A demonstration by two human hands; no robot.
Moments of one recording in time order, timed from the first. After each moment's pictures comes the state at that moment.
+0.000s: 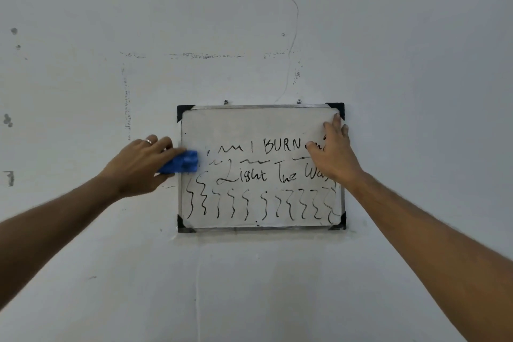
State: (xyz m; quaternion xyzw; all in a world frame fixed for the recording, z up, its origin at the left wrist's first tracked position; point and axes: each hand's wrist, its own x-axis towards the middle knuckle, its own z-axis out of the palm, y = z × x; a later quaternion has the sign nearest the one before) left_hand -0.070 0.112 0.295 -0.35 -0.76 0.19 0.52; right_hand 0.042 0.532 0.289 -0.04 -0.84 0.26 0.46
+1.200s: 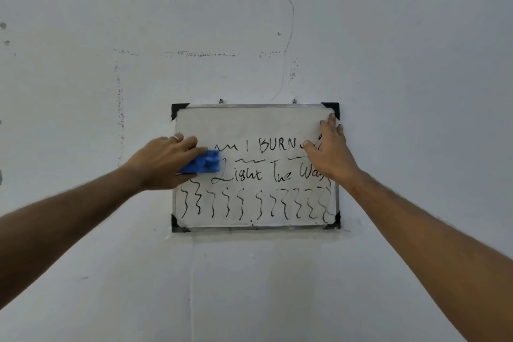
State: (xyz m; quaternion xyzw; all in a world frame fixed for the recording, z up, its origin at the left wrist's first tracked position) left_hand -0.059 0.162 0.306 -0.40 -0.74 0.22 0.50; right_hand 0.044 0.534 0.290 -0.04 -0.85 0.26 0.45
